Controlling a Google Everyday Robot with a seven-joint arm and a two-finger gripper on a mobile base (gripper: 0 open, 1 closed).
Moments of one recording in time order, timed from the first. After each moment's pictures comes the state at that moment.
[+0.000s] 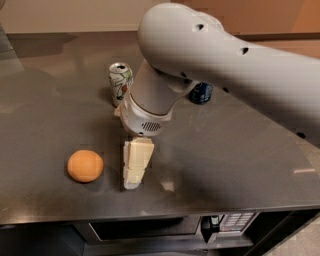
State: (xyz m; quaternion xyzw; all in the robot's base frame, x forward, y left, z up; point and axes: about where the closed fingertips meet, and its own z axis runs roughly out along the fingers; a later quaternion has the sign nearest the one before) arm 0.437 0.074 0.861 -0.77 0.60 0.13 0.19
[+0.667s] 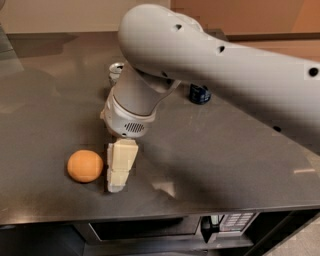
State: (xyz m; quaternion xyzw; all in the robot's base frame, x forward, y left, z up) arm 0.429 0.107 0.860 -0.77 0.59 0.15 0.18
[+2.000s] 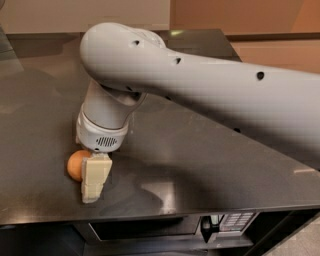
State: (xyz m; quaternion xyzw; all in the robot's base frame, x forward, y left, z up) arm 0.402 0.155 0.841 -0.80 0.56 0.18 0.16
